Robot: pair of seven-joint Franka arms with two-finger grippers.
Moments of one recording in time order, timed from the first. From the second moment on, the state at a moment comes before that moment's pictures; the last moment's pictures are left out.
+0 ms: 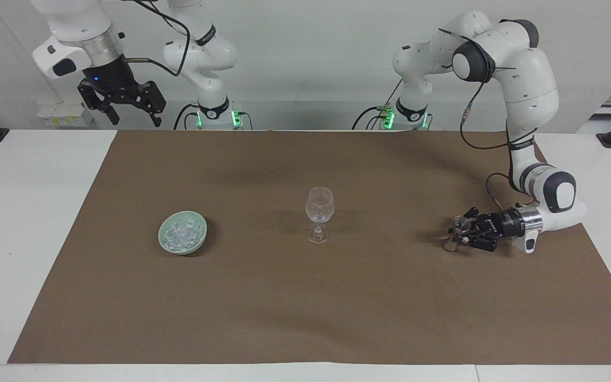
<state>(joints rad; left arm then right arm) 0.06 0.70 0.33 -1.72 -1.42 1.38 -0.66 0.06 0.00 -0.06 -1.44 0.00 1.41 0.07</state>
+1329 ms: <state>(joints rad) 0.06 0.67 0.34 -1.71 -1.44 1.32 -0.70 0.06 0.00 -0.06 -1.44 0.00 1.41 0.07</state>
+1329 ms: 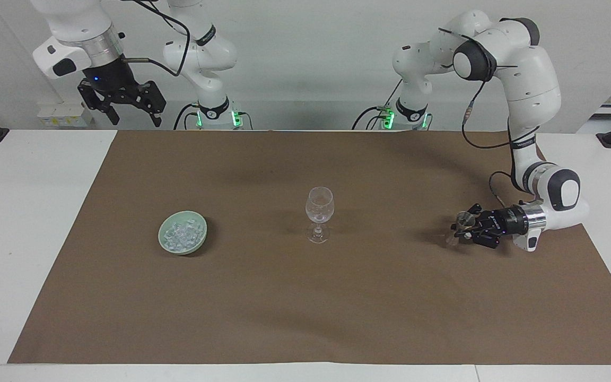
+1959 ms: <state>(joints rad) 0.04 0.52 0.35 -1.69 -1.34 1.32 -0.80 0.06 0.00 -0.06 -1.44 0.00 1.41 0.07</state>
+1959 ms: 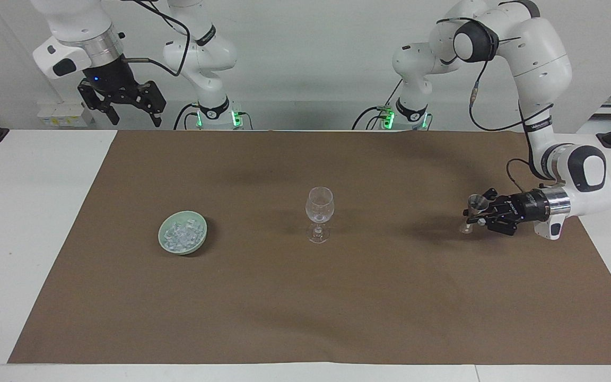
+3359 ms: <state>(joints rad) -0.07 0.25 0.20 -1.72 -1.08 1.55 -1.25 0.06 0.00 -0.06 -1.44 0.00 1.41 0.07</state>
